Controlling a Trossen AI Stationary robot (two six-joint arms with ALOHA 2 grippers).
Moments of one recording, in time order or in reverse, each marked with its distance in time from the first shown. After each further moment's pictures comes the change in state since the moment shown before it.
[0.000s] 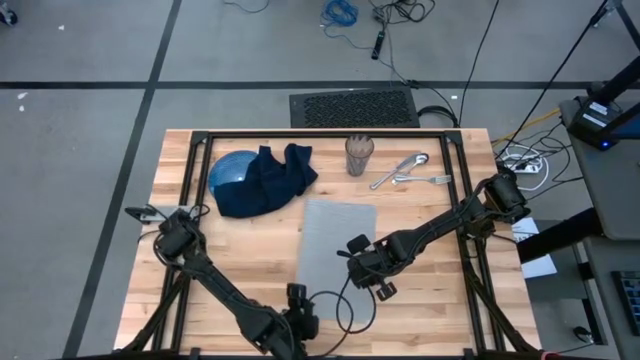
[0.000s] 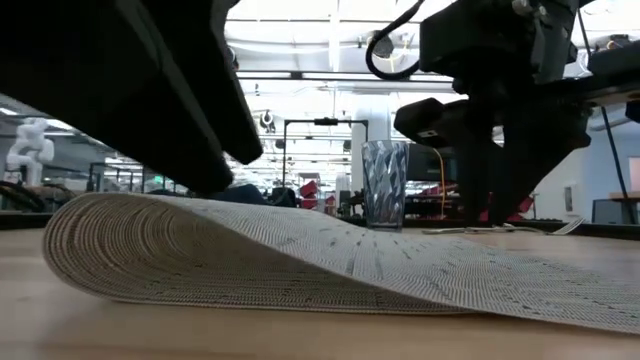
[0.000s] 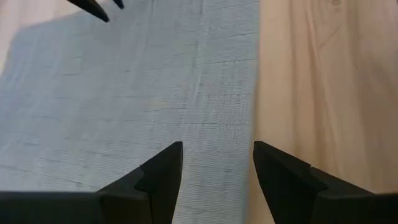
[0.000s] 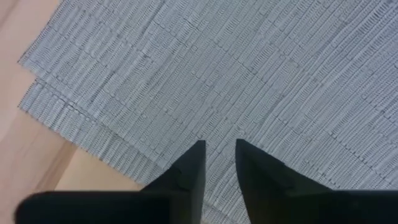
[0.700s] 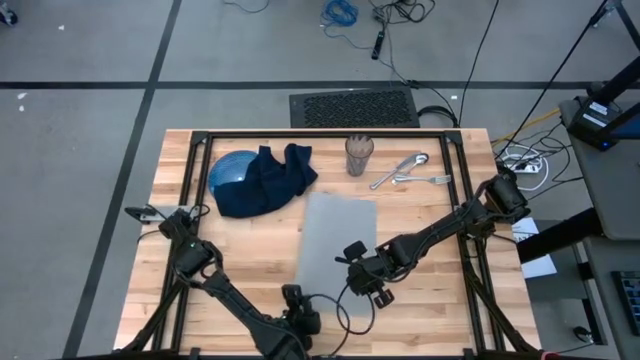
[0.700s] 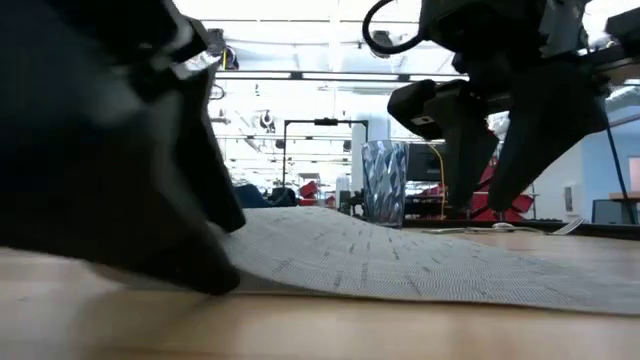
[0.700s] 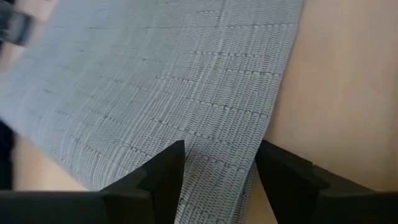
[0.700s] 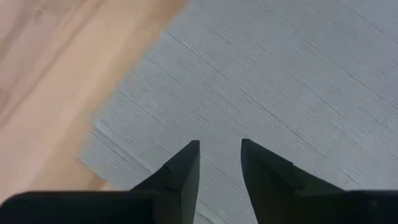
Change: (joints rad) left arm 0.006 0.194 0.181 -0.297 -0.162 -0.288; right arm 0.048 0.000 0.000 0.103 -0.006 0.024
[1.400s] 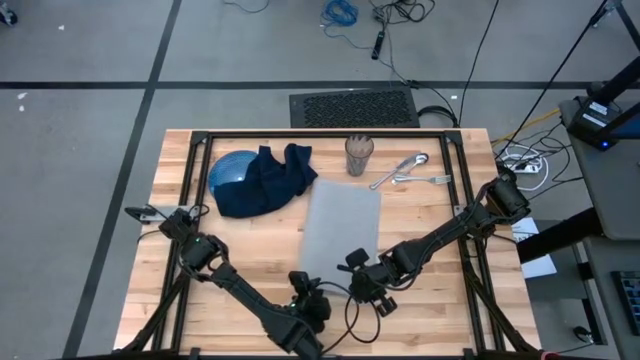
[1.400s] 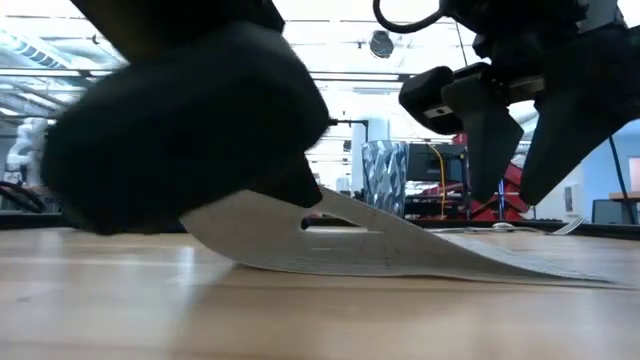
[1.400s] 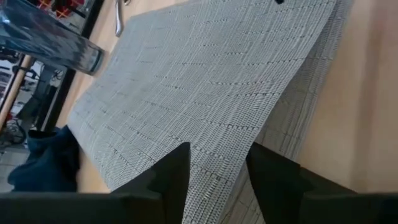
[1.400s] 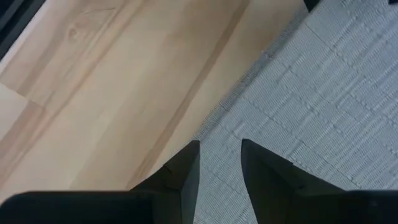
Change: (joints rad) left arm 0.074 0.002 0.046 -0.064 -0.172 0.035; right arm 0.044 0.000 0.000 0.028 0.002 0.056
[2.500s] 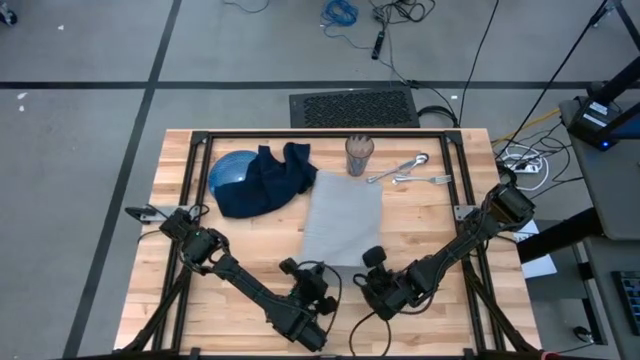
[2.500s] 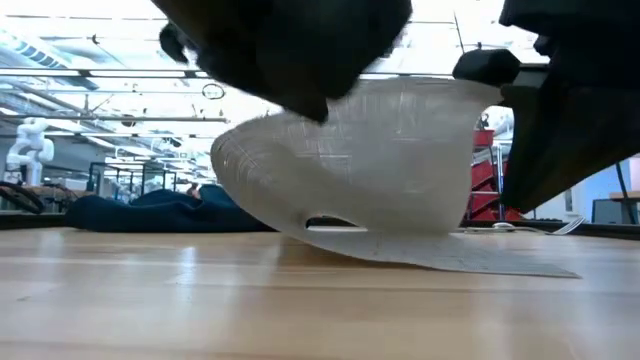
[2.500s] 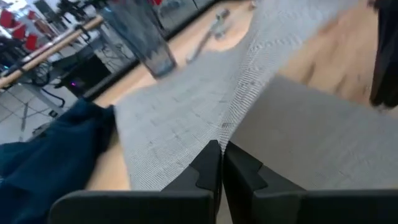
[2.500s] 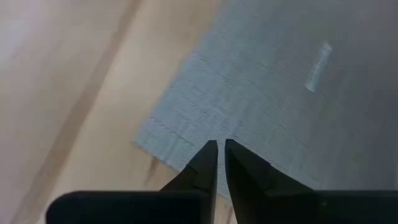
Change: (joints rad) left arm 0.026 -0.045 -0.002 -0.192 -0.255 -0.602; right arm 0.177 0.000 -0.043 -0.130 0.493 0.172
